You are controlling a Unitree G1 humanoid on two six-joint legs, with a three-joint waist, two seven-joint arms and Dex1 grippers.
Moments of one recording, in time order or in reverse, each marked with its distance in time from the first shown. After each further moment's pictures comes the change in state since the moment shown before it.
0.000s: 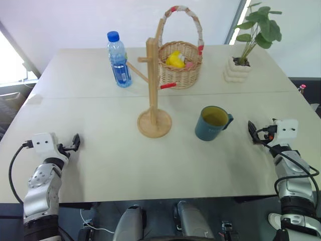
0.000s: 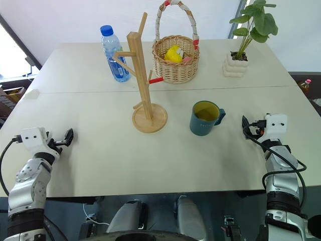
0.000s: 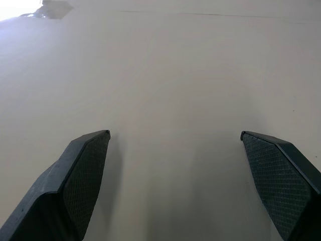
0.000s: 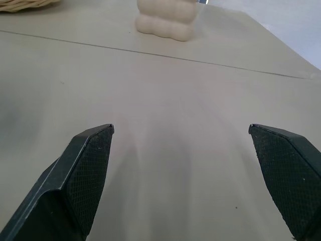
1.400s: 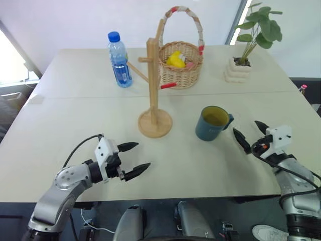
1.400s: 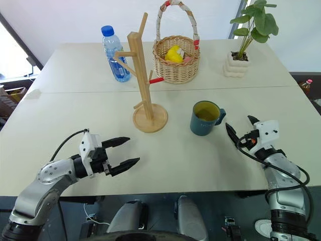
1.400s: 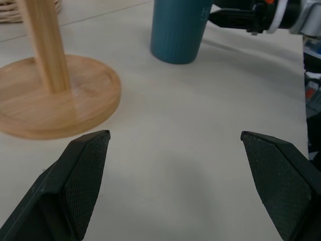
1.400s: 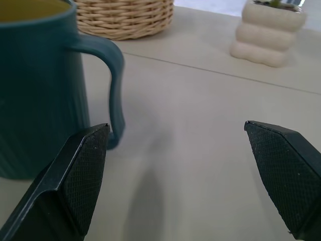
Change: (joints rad) left arm 0.108 0.184 -0.456 -0.469 -0.168 0.058 -0.661; right arm 0.170 0.011 0.057 -0.340 0.121 0.088 0.194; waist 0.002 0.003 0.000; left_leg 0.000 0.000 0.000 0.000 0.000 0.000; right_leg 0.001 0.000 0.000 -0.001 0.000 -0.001
